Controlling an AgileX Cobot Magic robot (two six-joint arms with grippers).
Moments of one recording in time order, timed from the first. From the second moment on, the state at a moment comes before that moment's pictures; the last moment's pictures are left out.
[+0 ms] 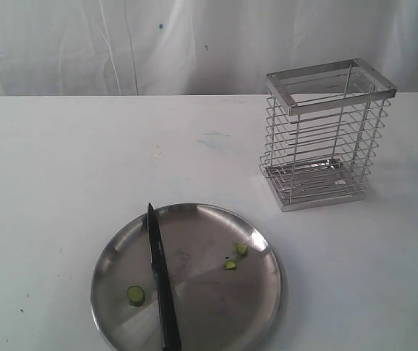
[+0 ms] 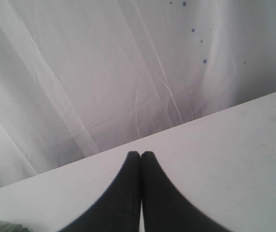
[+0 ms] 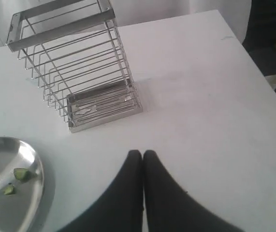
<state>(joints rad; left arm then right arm) -0.30 0.31 -0.32 -1.80 -0.36 2.11 0.22 0.27 -0.53 -0.25 0.81 0.38</state>
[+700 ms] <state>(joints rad) -0.30 0.31 -0.32 -1.80 -0.37 2.11 -0.19 0.01 -0.01 -0.10 0.16 0.07</state>
